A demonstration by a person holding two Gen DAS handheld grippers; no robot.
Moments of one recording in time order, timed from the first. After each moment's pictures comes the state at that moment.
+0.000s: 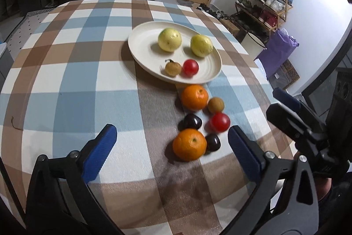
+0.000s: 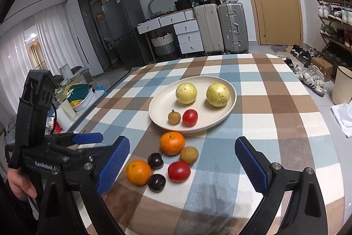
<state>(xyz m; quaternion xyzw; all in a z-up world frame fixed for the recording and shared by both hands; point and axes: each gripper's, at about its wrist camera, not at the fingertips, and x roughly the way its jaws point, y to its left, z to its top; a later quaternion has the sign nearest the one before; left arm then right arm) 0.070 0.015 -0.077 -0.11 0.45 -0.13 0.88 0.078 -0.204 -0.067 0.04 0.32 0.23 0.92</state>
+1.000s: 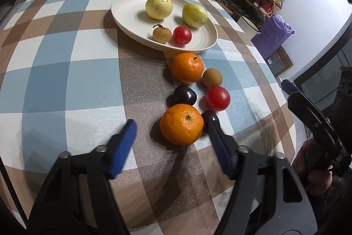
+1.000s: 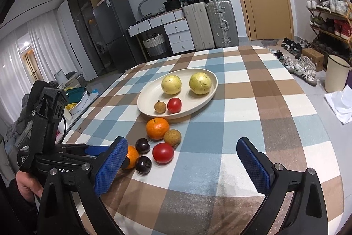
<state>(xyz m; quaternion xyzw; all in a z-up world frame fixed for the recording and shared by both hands) 0.084 0.000 -0.120 -0.12 0.50 -0.16 0.84 0.059 -0.235 -0.081 0.07 0.33 0.21 0.92</state>
